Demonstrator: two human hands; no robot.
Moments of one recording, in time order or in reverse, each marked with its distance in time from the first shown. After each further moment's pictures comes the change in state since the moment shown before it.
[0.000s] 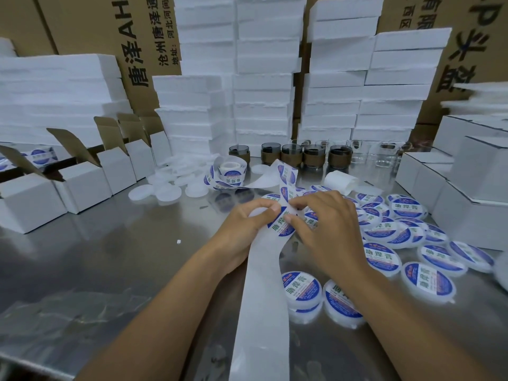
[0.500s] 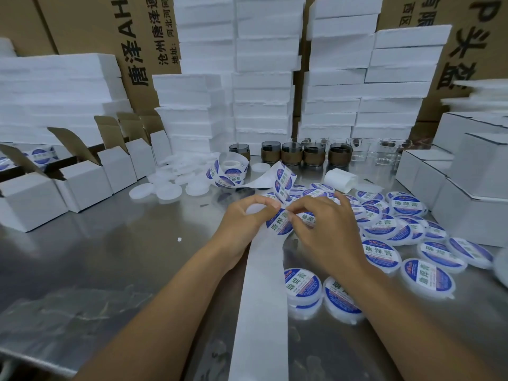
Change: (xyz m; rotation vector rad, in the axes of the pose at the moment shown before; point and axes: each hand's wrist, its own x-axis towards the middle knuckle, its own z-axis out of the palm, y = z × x) left_hand 0.004 -0.003 0.002 0.159 0.181 0.076; right_hand 0.002 0.001 0.001 -0.026 -0.095 0.022
